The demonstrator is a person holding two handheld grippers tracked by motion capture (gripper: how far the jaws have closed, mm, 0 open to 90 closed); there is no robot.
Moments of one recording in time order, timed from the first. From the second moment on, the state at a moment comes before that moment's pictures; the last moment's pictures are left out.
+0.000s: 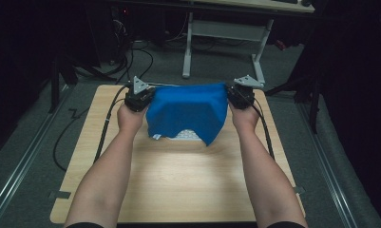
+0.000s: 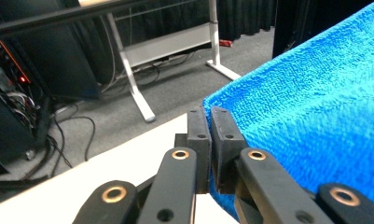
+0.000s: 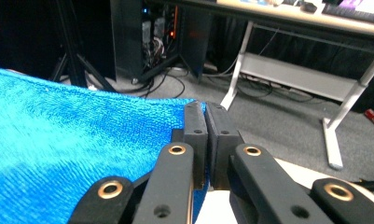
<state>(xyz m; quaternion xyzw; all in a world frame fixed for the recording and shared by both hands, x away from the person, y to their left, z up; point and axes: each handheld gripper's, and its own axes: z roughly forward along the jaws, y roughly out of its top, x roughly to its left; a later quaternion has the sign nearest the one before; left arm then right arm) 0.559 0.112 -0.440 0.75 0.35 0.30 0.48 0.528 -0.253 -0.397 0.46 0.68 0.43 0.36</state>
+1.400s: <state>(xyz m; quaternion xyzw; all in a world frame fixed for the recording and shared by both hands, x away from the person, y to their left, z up) 0.534 0.106 -0.499 0.76 0.38 0.22 0.48 0.513 -0.251 -0.482 0.50 0.69 0.42 0.30</state>
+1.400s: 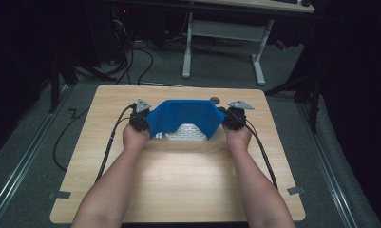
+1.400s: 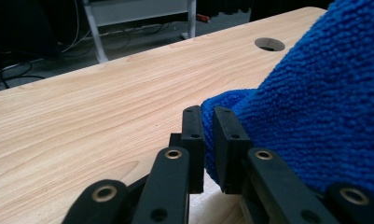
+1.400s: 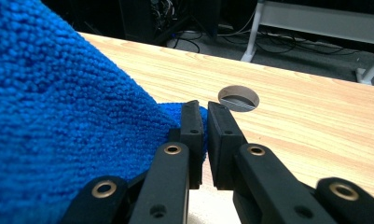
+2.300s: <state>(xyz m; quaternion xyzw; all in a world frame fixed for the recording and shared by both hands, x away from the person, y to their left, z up) 0.532 0.120 -0.482 0.73 0.42 0.25 0.48 0.511 -0.264 -0.453 0.50 0.68 0.43 0.32</state>
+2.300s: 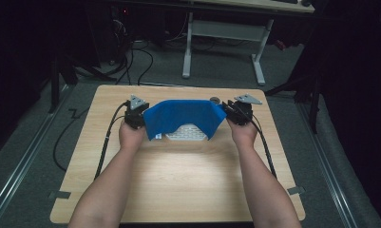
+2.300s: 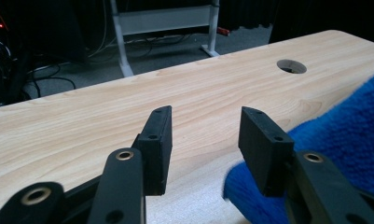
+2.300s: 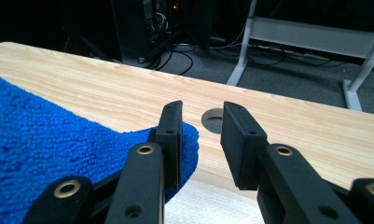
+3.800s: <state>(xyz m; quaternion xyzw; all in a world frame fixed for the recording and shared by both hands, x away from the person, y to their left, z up) 0.478 0.168 -0.484 0.72 0.43 0.29 0.47 0.465 -0.288 -0.440 0.50 0.68 0.42 0.34</state>
